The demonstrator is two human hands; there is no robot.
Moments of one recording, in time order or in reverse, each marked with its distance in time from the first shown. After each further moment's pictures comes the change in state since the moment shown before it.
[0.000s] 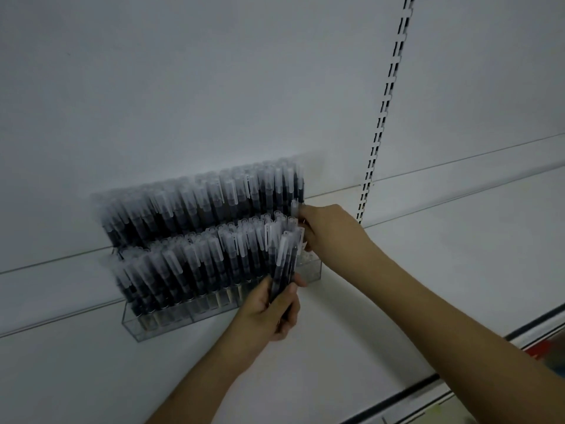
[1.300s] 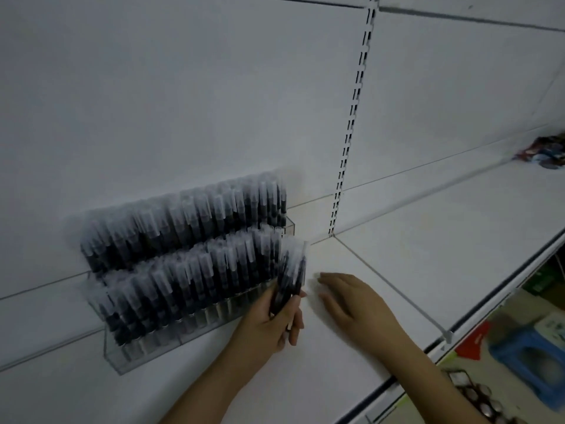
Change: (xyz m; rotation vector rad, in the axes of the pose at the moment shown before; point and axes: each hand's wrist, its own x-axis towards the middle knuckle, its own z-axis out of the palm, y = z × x) left_hand 0.002 0.002 0.003 0.104 -0.107 0.011; right_hand -0.116 0.046 0.061 0.047 0.099 0.163
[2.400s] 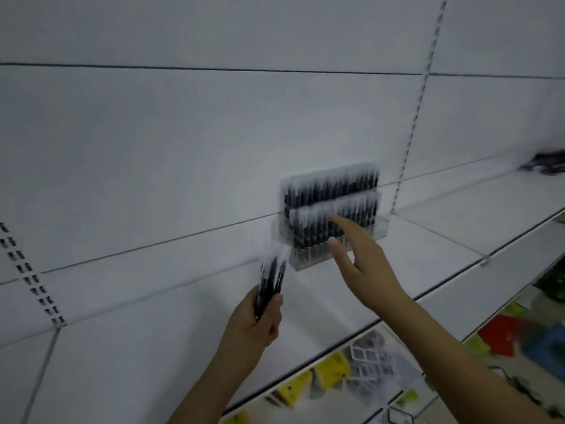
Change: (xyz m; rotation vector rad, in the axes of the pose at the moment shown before) left_hand -0.302 0.010 -0.197 0.072 0.203 0.172; right_hand -0.091 -0.340 0.009 0.277 0.302 -0.051
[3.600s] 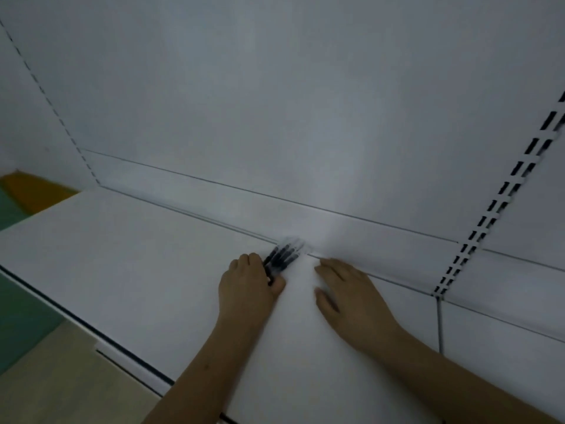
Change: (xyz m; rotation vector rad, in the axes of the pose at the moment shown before) left_hand -0.195 -0.053 -0.485 1.369 1.023 -0.571; right_hand -0.029 -0.355 0.461 0.030 -0.716 -0.693
